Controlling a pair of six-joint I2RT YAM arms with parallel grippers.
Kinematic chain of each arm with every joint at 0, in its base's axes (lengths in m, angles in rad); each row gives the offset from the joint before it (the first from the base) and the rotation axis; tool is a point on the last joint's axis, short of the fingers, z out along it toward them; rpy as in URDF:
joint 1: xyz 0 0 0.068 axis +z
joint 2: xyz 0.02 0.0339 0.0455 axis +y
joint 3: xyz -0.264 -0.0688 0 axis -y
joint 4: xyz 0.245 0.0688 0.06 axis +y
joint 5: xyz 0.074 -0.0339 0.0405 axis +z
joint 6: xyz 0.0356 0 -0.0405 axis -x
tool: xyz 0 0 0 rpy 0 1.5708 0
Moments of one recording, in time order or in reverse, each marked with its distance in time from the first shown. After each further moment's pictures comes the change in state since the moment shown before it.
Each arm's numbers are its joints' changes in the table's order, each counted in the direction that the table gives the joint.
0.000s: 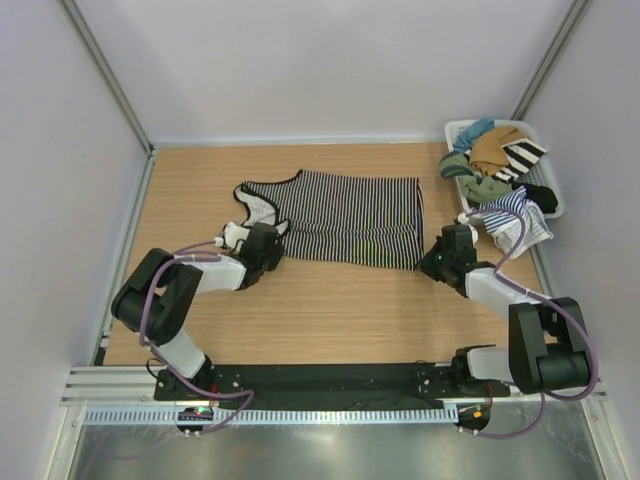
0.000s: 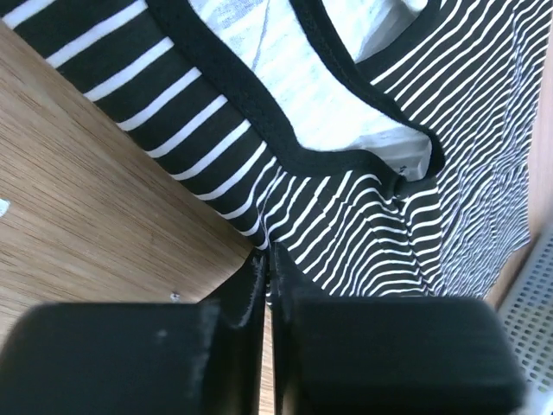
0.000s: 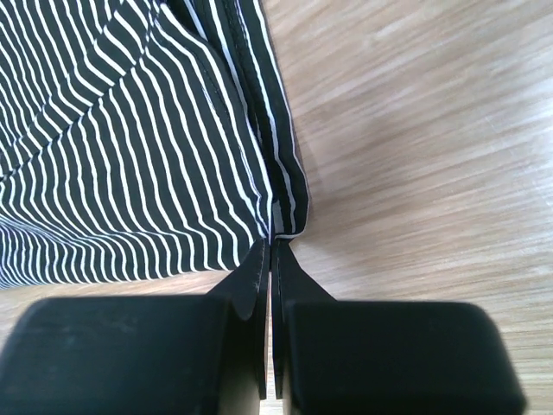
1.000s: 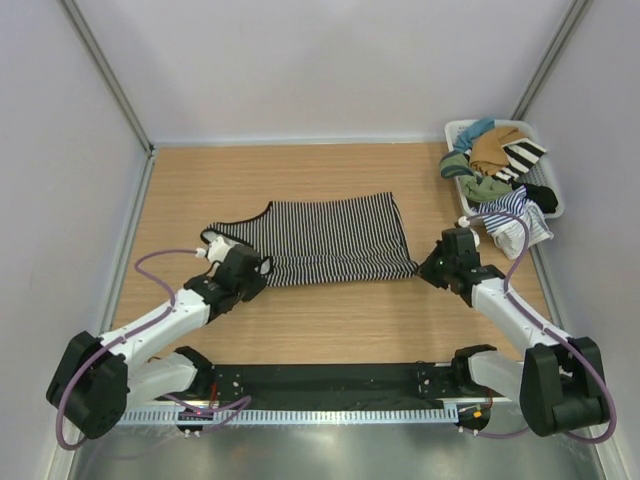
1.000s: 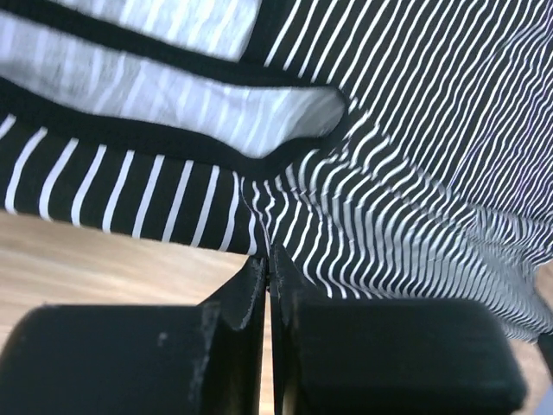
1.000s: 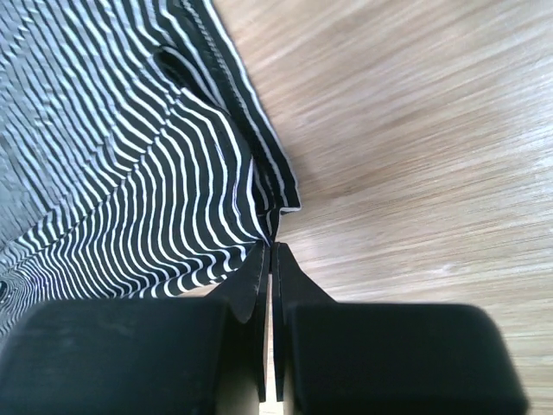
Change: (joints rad) left arm -0.060 -0.537 -0.112 0.546 -0.025 -0.228; right arm 0.056 -0.170 0.032 0.252 -0.003 -0.048
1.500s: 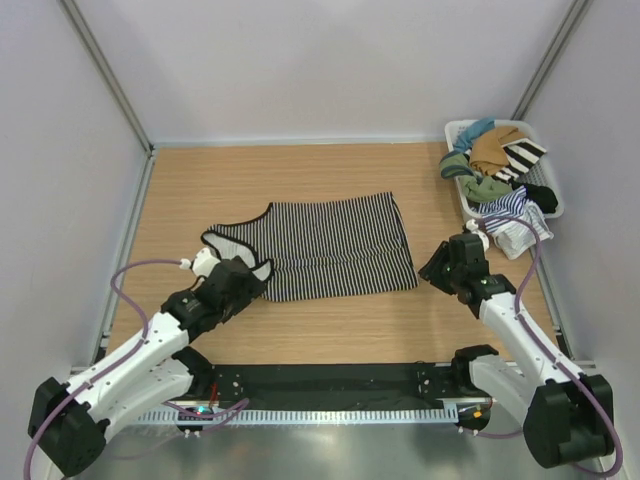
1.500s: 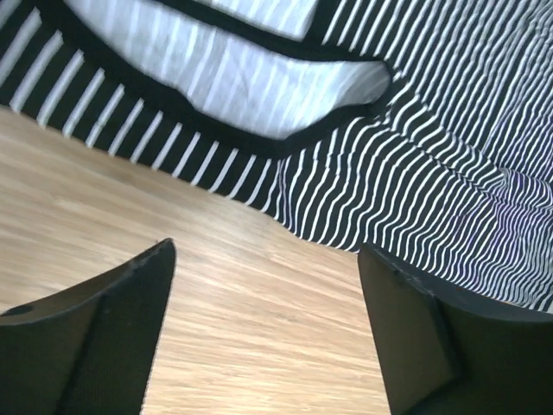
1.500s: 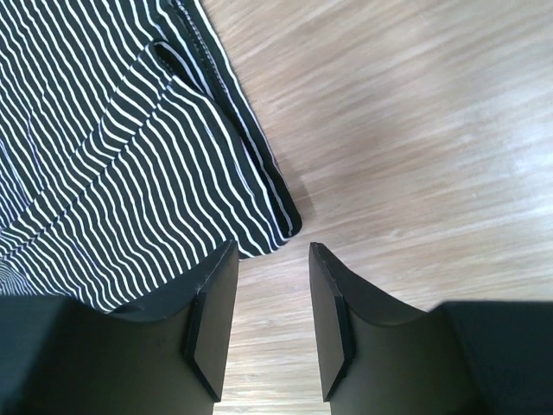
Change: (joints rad) left arm -0.067 -0.291 -0.057 0.265 0.051 0.007; right arm 0.002 -0.230 -0.034 0.128 -0.062 0.045
